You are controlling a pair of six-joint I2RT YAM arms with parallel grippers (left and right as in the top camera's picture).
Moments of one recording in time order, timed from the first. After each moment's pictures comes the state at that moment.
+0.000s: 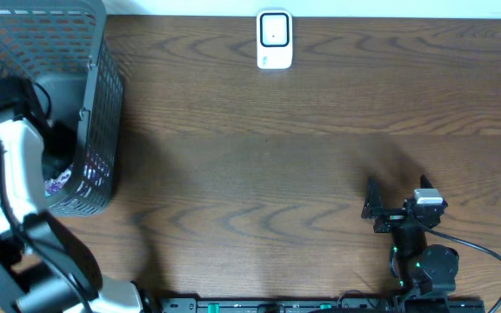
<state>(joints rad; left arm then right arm) 0.45 1.69 1.36 -1.07 -0.02 -0.51 0.04 0.02 0.01 -0.07 0.00 0.05</state>
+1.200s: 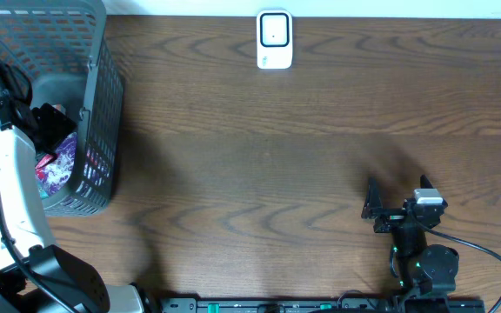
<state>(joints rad) 0.45 1.58 1.43 -1.07 -0.16 -0.50 0.04 0.02 0.01 -0.07 0.00 0.05</state>
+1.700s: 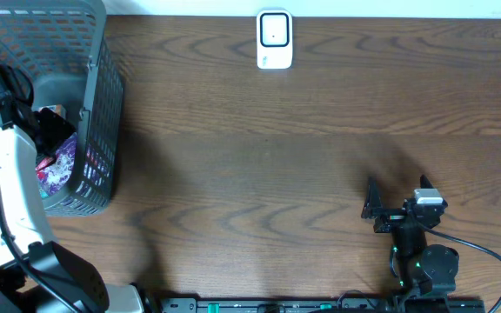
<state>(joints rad) 0.45 1.60 1.42 -1.07 -0.21 -0.50 0.04 0.02 0.01 -0.07 0.00 0.05</state>
